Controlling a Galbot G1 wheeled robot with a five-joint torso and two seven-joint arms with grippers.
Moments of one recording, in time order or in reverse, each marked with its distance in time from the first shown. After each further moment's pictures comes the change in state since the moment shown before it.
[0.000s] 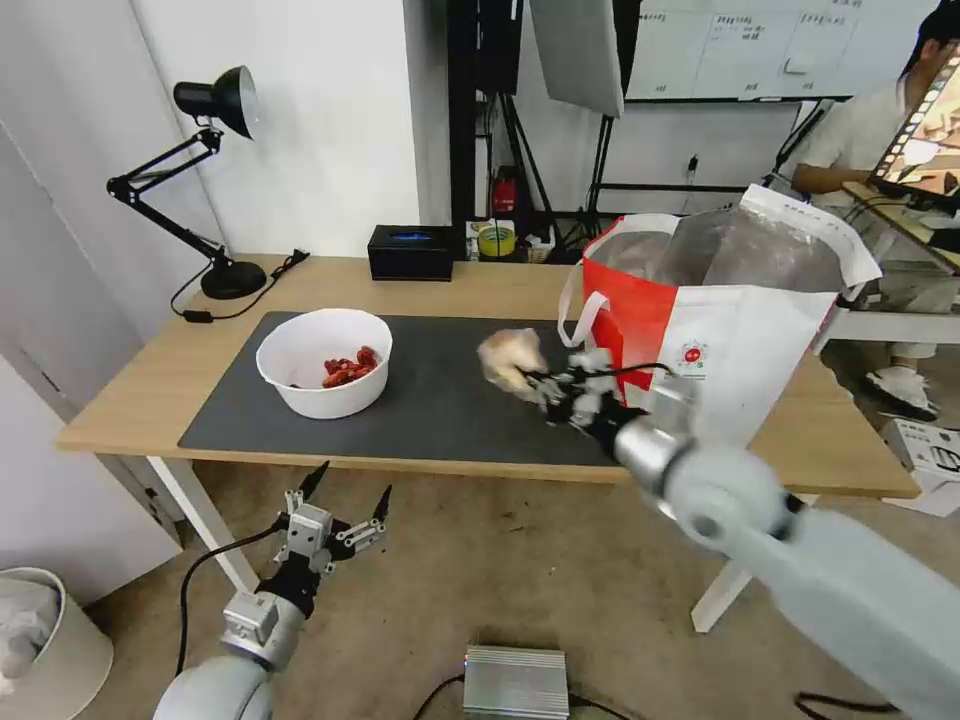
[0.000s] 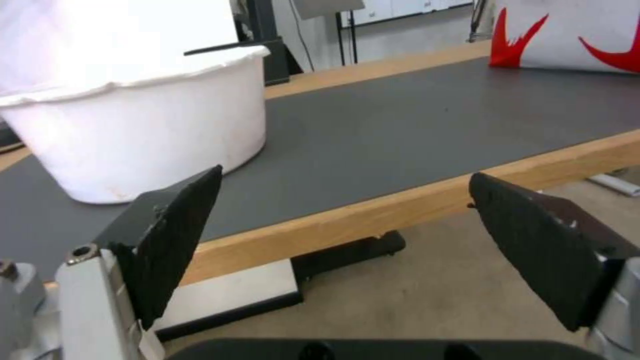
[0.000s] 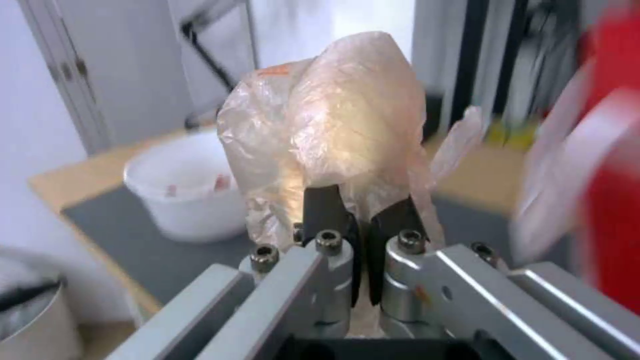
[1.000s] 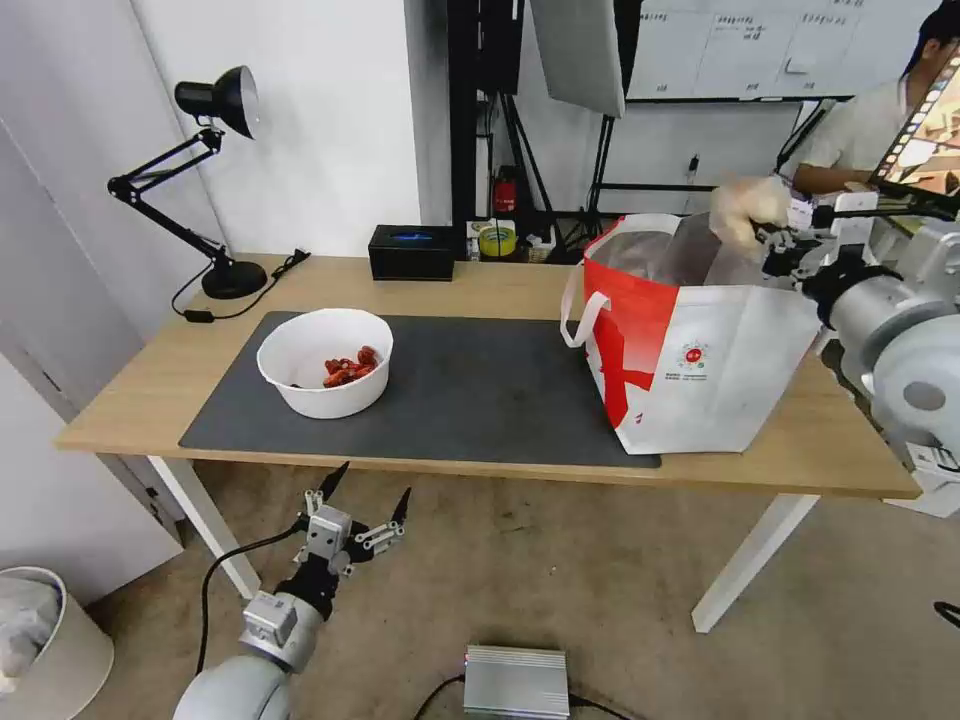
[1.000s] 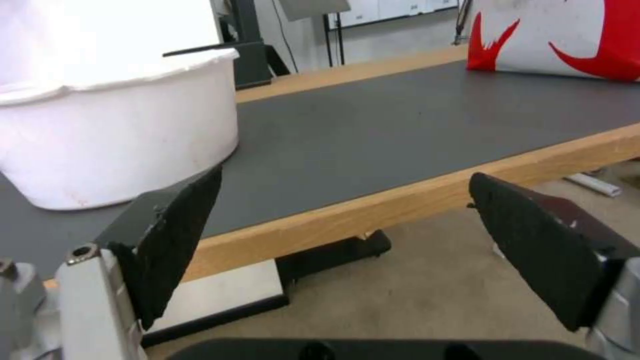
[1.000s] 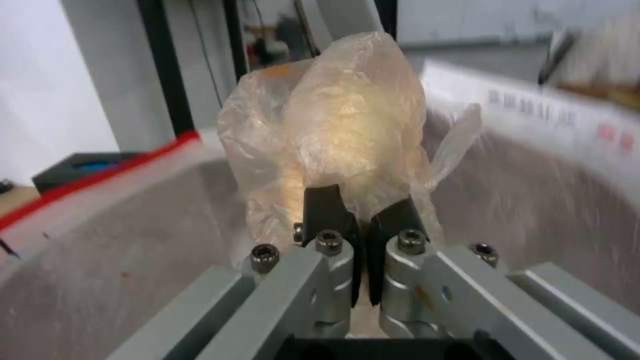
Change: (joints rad) left arm -0.001 -0.004 0.034 -0.007 0.015 0.001 -0.001; right arm 0.133 -0.114 0.259 -0.248 0.283 -0.158 0.289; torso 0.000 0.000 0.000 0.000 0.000
